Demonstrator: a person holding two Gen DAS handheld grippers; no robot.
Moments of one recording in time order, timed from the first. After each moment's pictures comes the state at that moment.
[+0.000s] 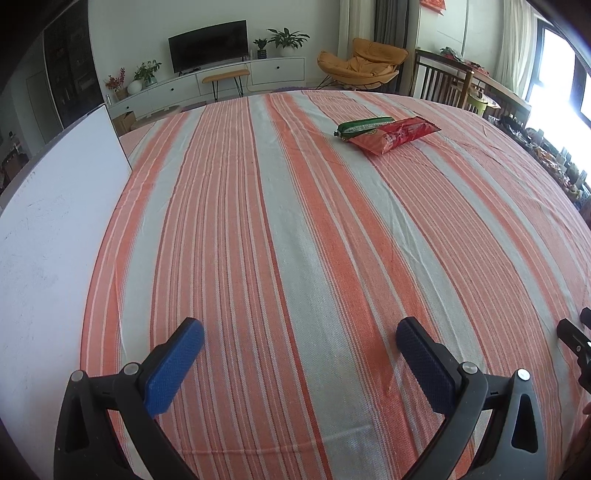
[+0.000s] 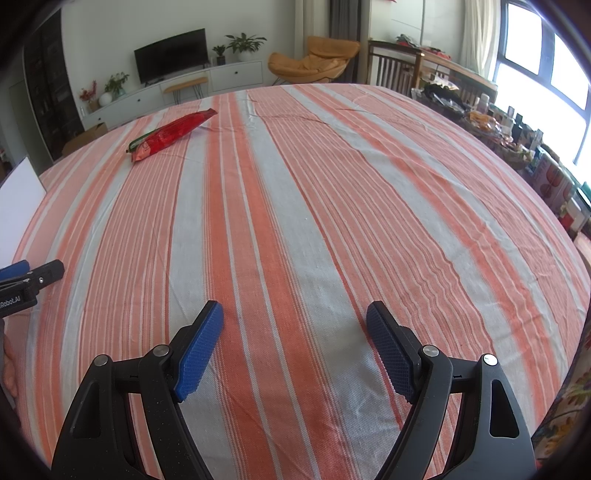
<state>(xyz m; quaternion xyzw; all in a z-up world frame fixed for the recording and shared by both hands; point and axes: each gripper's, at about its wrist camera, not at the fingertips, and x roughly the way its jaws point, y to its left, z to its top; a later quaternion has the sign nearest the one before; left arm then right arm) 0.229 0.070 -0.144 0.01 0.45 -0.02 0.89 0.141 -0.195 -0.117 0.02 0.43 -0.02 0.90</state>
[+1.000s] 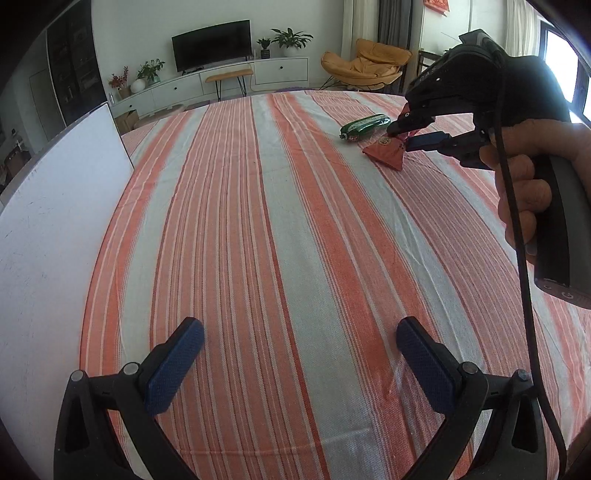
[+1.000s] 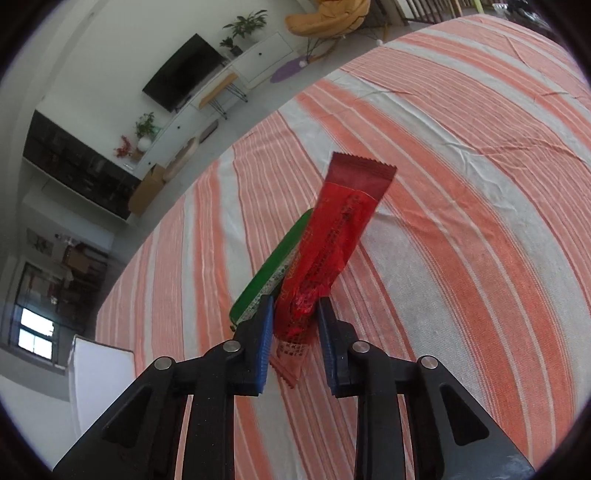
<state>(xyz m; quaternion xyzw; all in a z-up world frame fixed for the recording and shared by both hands) 0.230 0.070 -0.143 0.01 0.46 -0.02 0.89 0.382 -0.103 -0.108 0.27 0.48 0.12 0.82</state>
